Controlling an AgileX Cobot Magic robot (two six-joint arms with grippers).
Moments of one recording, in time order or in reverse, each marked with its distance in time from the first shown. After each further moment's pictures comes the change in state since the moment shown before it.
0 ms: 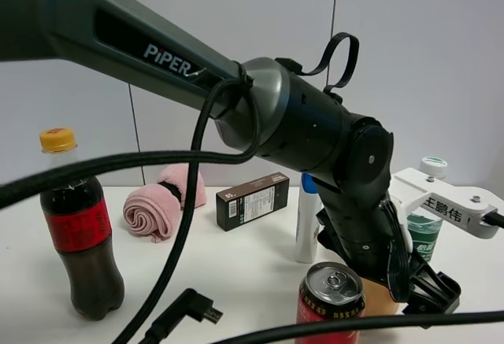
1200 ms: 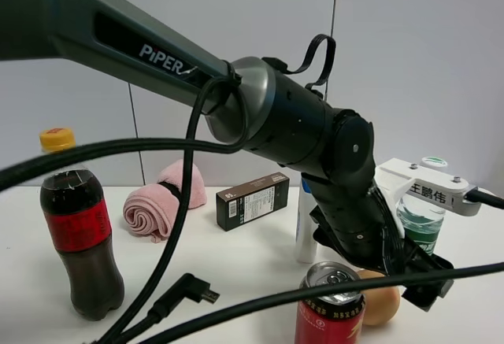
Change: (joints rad) left arm 0.035 0.000 0.000 -0.125 -0.032 0.022; right arm 0.000 0.000 0.000 0.000 0.000 0.000
